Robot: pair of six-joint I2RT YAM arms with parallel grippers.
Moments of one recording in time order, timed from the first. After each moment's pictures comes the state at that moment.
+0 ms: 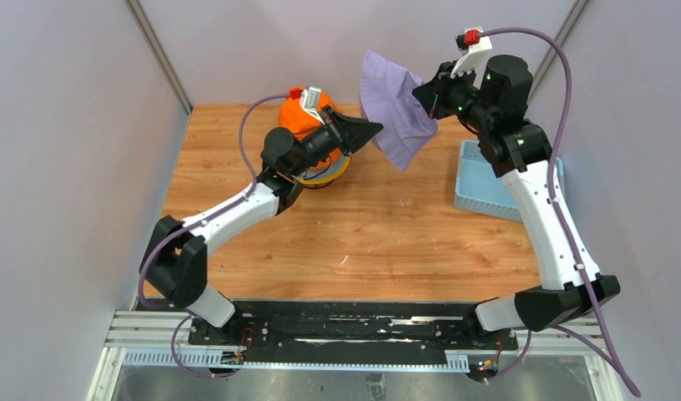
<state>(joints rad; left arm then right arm) -0.62 1.57 1.11 0.89 0.40 -0.77 0.32 1.39 1.74 -0.48 -0.27 0.15</state>
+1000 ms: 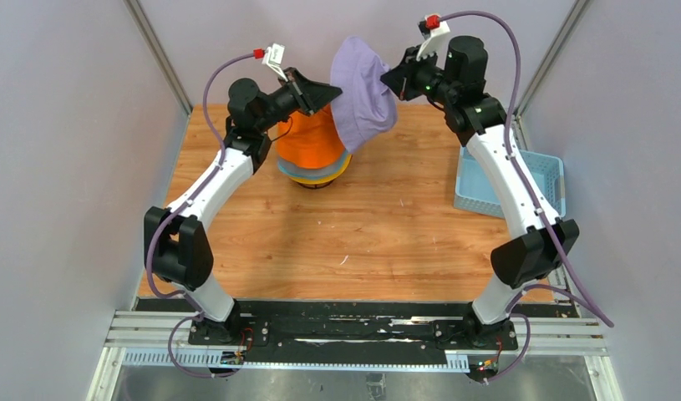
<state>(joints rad) -0.32 1.63 1.41 0.49 0.62 -0.76 0.34 1.66 1.89 -0.33 -0.40 0.15</state>
